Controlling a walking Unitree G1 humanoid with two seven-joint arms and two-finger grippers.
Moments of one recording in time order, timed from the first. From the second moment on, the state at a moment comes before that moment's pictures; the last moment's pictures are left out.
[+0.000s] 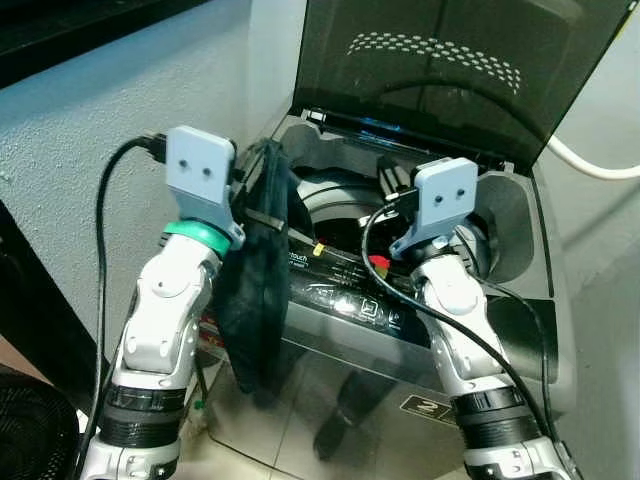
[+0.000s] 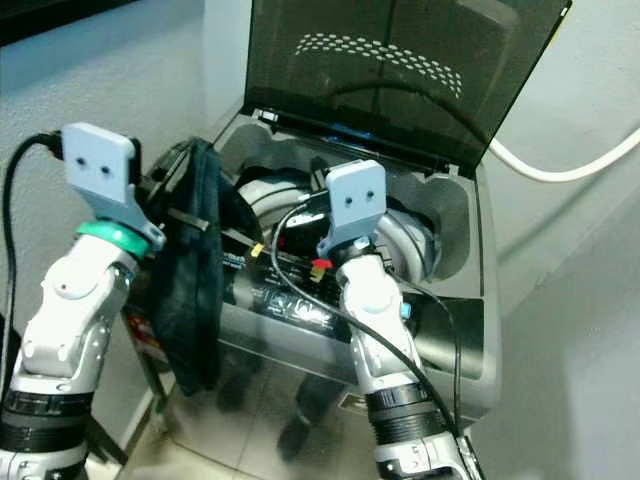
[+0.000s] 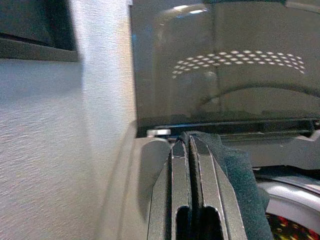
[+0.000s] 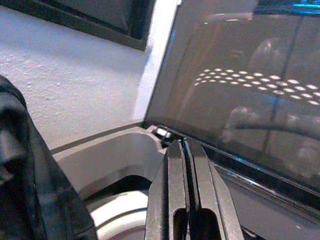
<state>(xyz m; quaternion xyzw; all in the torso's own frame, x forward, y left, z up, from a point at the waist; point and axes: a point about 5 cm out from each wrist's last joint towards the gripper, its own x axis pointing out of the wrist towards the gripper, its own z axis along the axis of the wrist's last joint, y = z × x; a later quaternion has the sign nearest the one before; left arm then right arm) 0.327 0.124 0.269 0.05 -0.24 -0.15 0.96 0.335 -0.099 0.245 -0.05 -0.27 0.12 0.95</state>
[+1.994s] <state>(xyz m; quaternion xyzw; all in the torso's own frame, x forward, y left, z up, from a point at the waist) 0.326 0.129 0.263 0.09 -0.22 -0.17 0.96 0.334 -0.130 0.201 -0.07 -0.21 0.07 0.97</state>
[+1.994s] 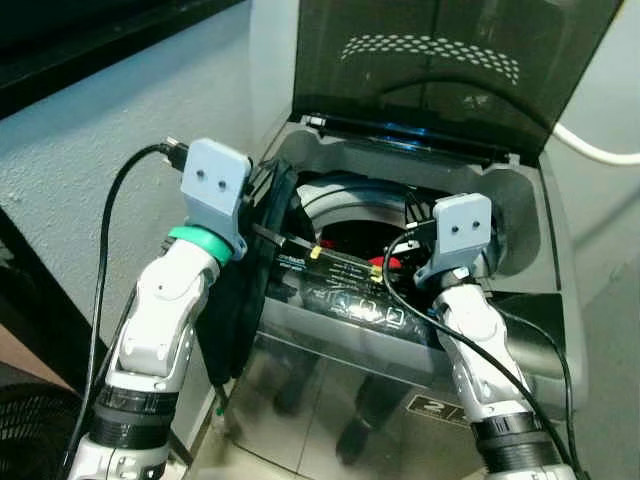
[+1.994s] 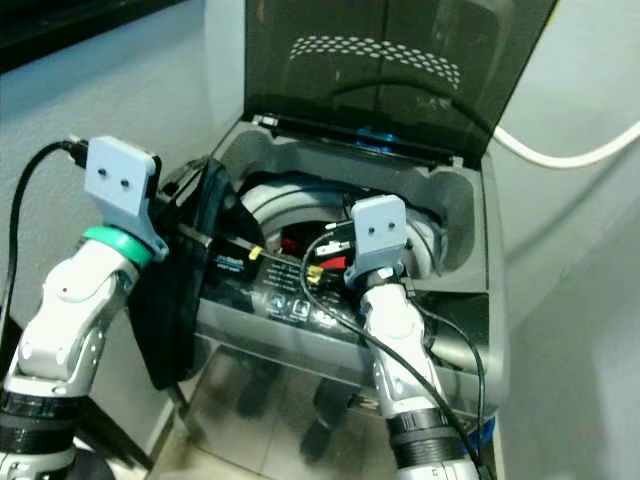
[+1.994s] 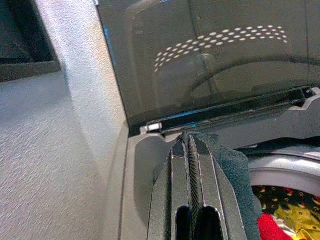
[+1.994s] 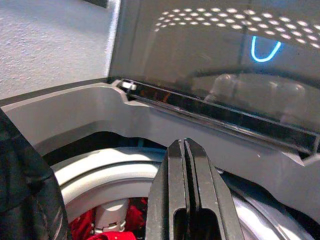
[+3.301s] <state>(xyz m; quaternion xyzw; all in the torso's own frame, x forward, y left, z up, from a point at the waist) 0.270 0.136 0.258 0.11 -0.22 -0.22 0.95 0.316 -0.109 0.235 -0.07 -0.28 0.09 0.95</state>
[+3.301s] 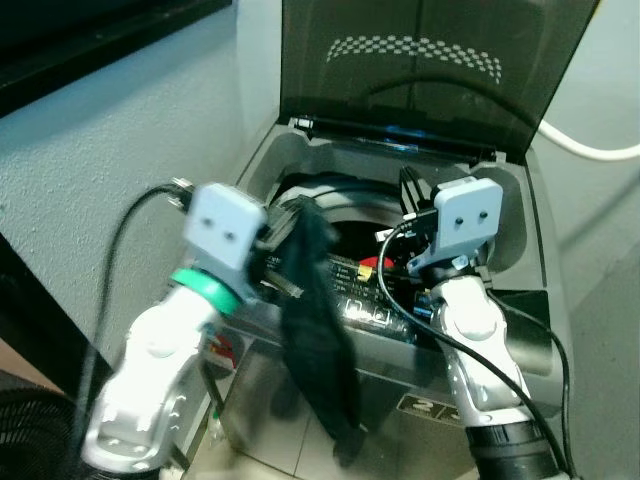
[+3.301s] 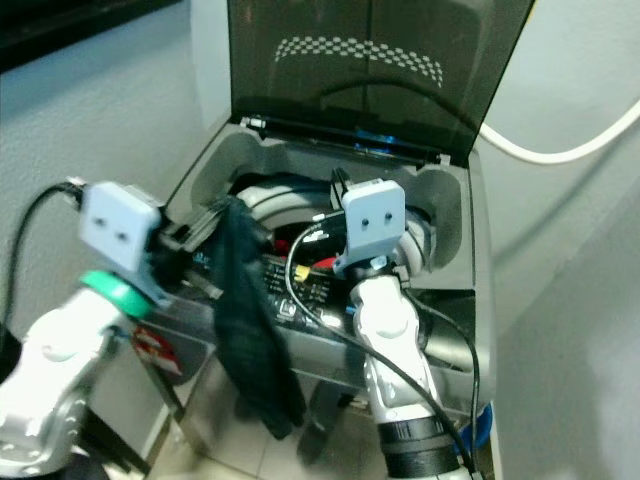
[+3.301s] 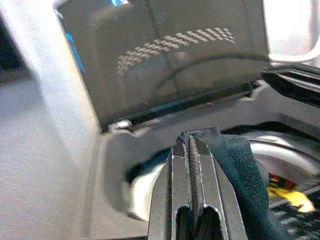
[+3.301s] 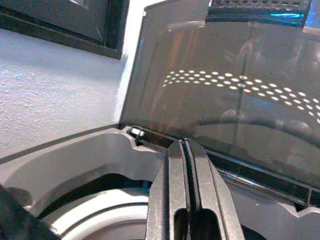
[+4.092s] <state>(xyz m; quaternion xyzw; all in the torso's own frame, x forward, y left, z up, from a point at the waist) 0.306 0.146 0.289 0.13 -0.25 -0.17 0.94 0.324 -0.105 0.243 -0.08 -0.28 0.10 0.95</state>
